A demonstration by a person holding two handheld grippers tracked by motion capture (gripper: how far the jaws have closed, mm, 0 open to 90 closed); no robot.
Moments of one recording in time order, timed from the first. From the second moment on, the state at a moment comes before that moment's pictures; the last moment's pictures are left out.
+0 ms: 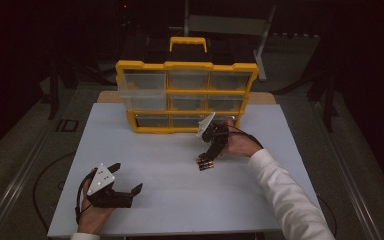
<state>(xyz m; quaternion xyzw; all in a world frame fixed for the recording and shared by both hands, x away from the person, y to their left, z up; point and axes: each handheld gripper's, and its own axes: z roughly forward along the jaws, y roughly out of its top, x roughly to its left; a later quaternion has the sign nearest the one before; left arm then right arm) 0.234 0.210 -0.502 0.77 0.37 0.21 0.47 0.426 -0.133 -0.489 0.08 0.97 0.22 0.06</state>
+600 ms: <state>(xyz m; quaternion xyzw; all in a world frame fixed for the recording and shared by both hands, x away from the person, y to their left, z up) 0.234 0.209 -0.503 0.77 0.37 0.22 0.47 0.427 -0.125 -0.501 0.07 0.98 0.19 0.03</state>
